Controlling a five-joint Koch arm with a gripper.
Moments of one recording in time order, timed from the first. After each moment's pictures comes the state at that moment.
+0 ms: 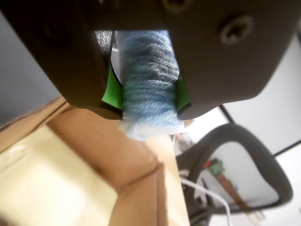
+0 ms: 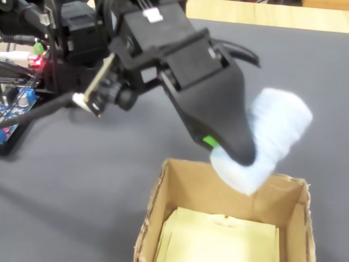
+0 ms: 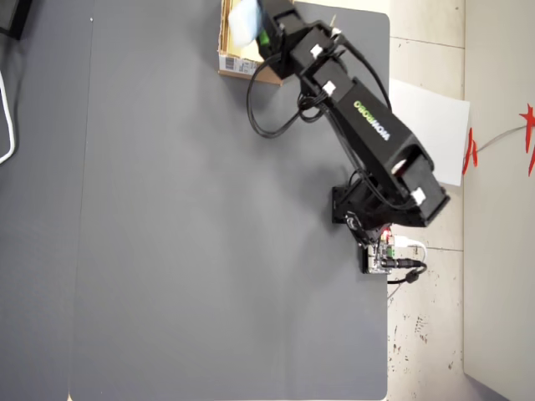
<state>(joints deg) 52.2 94.5 115.6 4.7 68.8</state>
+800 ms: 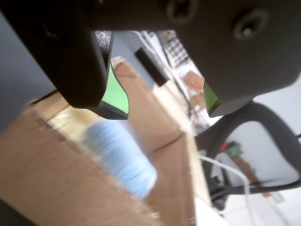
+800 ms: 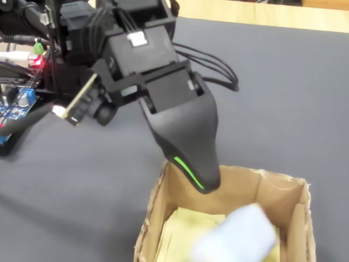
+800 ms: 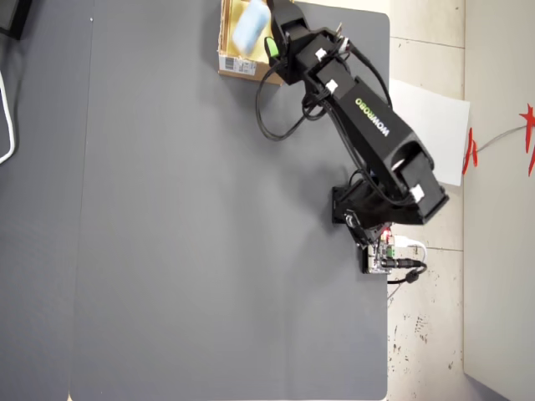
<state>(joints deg) 54.2 96.1 119.0 8.9 72.2</state>
